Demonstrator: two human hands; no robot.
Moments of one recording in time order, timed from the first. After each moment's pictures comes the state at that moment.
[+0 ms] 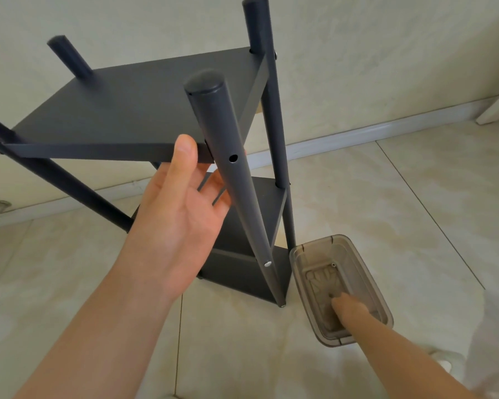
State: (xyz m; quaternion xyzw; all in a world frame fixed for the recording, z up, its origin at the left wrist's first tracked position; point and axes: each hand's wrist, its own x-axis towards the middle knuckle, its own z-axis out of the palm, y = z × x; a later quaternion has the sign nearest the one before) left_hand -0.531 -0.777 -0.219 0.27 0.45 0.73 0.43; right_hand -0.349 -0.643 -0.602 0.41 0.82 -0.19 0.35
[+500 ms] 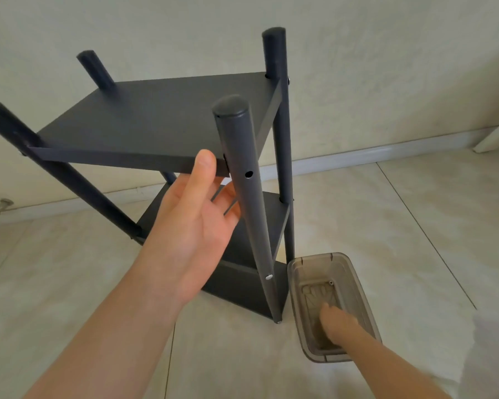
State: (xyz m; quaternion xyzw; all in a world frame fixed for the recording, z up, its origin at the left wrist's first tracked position) left_hand -0.529 -0.774 -0.220 0.25 0.45 0.74 0.43; right_hand -0.363 -0.650 -0.580 0.41 0.84 -0.19 0.31
